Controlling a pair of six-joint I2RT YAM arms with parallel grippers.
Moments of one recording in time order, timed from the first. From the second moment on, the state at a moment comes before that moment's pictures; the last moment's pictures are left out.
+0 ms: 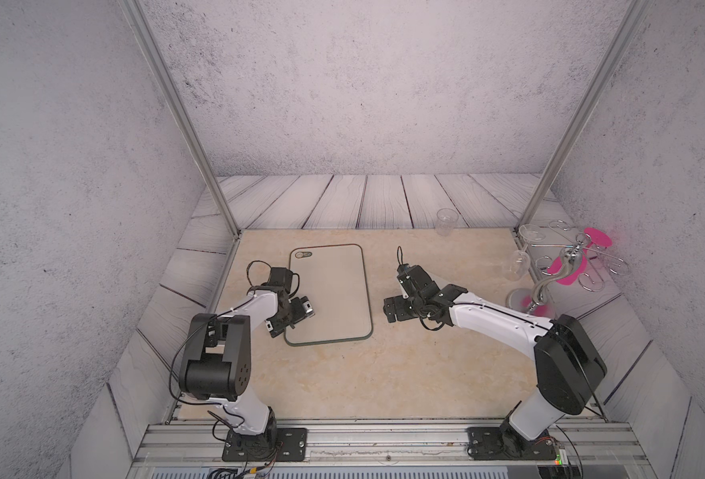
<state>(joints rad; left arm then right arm) -0.15 1.64 0.92 -0.55 0.08 -0.59 0.72 1.64 1.15 -0.48 0.12 0.39</state>
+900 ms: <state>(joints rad) -0.48 1.76 1.17 -0.57 0.05 -0.64 0.68 1.73 1.17 -0.50 0.12 0.40</state>
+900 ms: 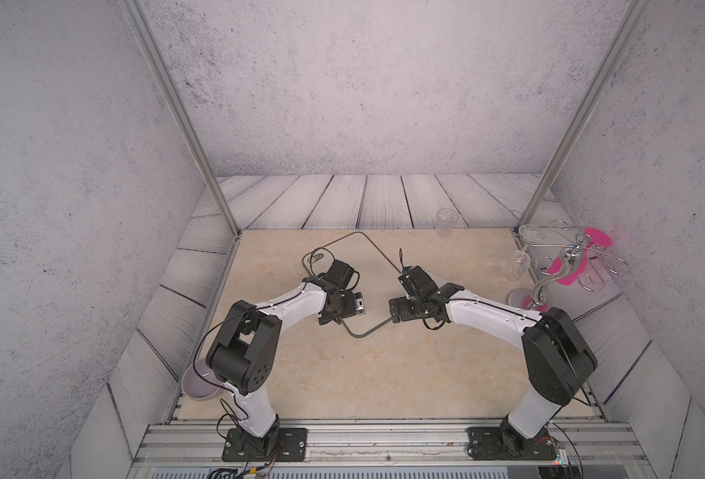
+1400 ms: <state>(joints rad) -0.19 2.03 1.55 -0.49 0.16 -0.50 0.77 1.87 1.30 -0.49 -0.04 0.36</state>
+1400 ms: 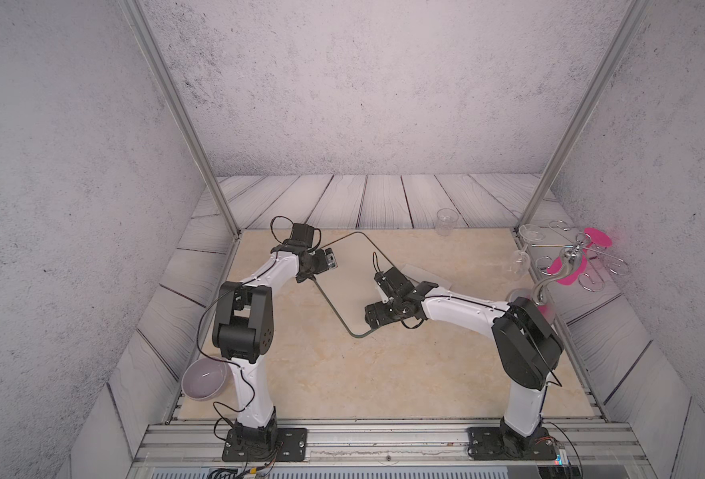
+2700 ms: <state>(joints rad) -0.14 2.35 1.86 -0.48 0.23 -0.42 0.81 1.98 1.40 -0.54 -0.04 0.26</state>
